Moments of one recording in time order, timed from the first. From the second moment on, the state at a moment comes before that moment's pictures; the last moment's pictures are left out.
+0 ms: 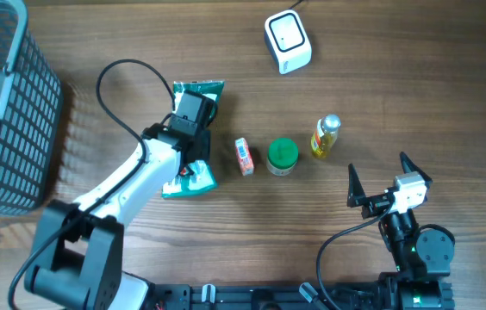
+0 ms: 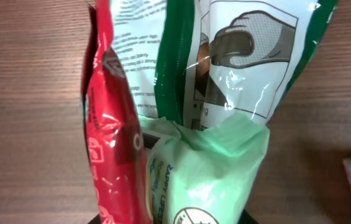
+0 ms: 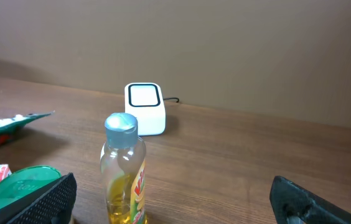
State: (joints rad) left arm -0.38 1.64 0.96 -0.52 -0.26 -0.29; right arm -0.01 0.04 0.01 0.01 -0.22 -0.08
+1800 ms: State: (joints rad) left arm 0.18 1.45 1.01 -0.67 0.19 -0.46; right arm -0.01 0.04 0.01 0.01 -0.22 -0.08
